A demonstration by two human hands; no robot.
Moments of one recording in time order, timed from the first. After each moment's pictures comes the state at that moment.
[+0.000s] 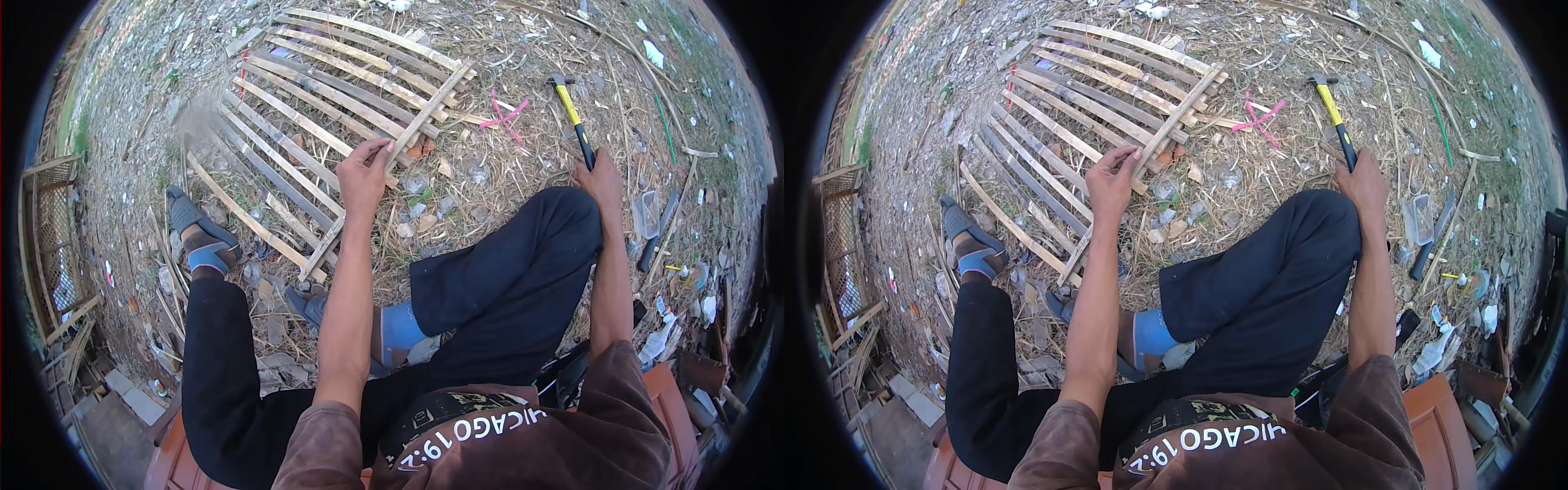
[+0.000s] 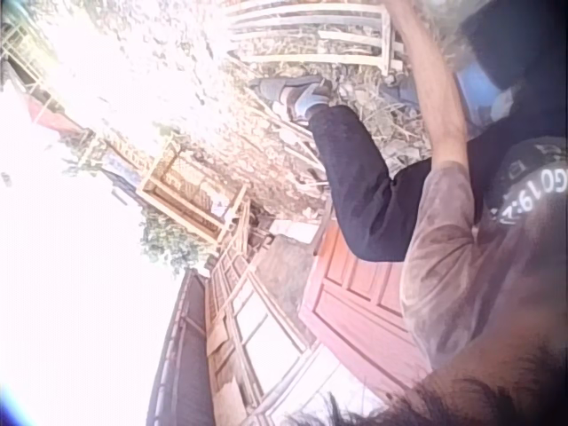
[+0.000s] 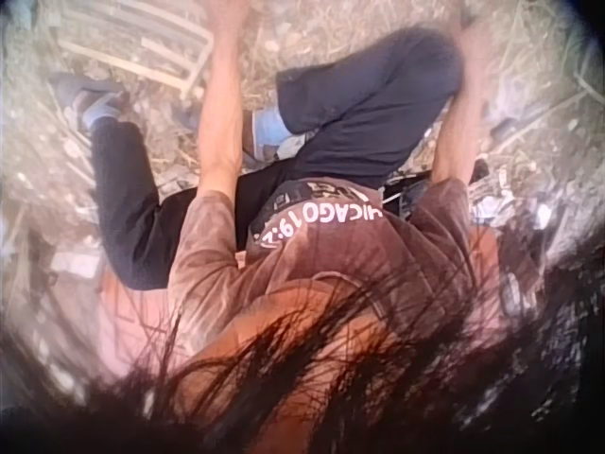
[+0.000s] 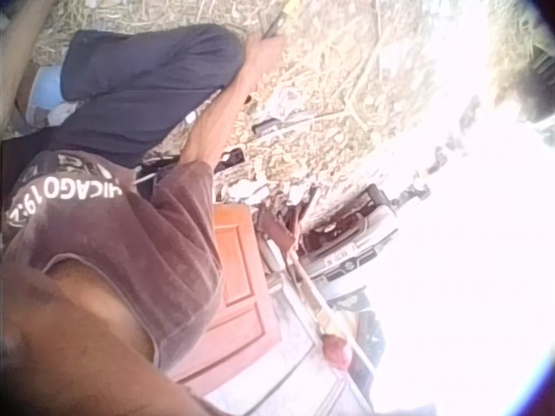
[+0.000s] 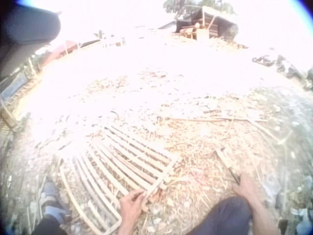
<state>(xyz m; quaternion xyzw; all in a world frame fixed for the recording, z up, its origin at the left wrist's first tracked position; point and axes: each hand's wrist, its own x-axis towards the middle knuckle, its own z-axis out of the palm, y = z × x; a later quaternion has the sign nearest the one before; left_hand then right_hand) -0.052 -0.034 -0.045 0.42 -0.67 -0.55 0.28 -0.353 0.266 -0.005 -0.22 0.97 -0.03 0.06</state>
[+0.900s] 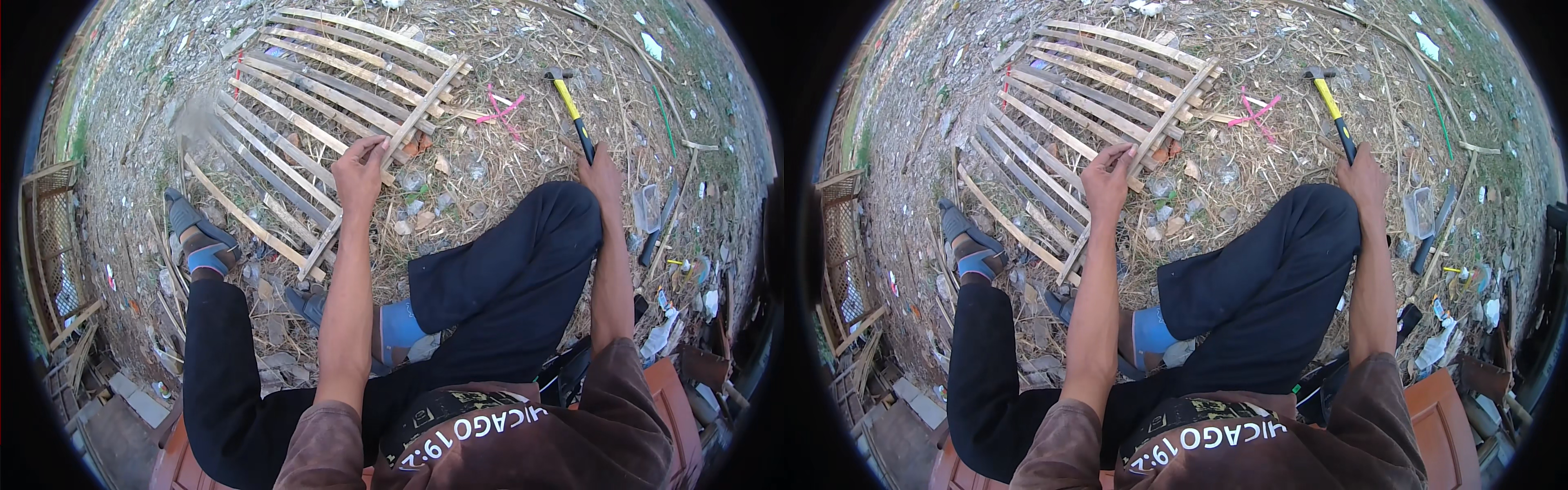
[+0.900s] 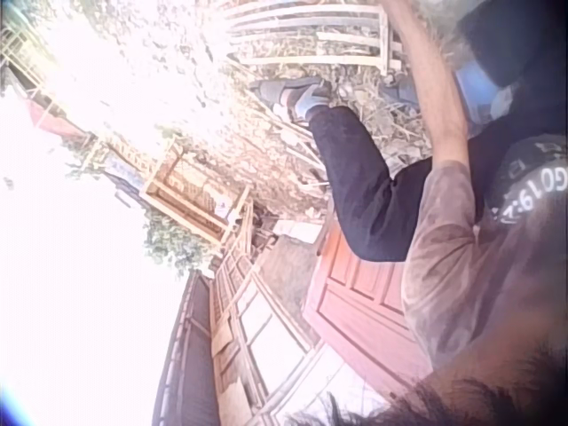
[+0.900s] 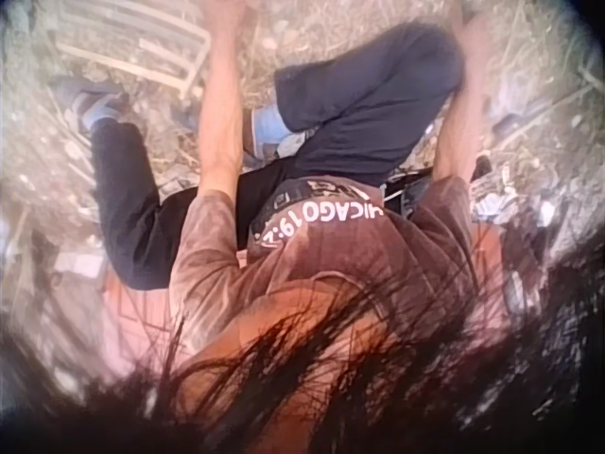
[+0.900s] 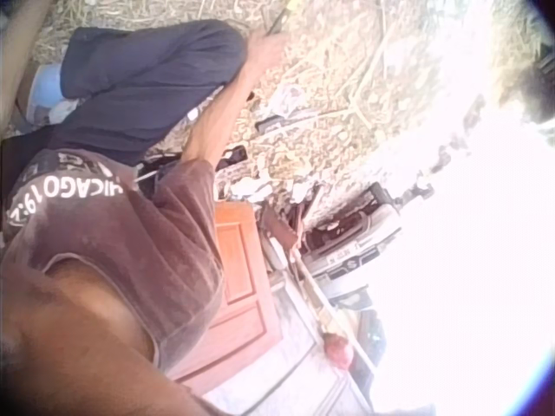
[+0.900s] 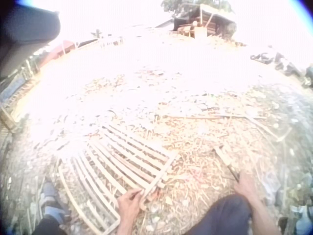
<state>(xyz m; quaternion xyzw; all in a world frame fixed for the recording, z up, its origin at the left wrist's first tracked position) -0.054 -0.033 -0.045 0.42 -0.65 -0.56 0.30 -0.355 0.268 -0.011 -0.19 0.98 -0.01 0.09</state>
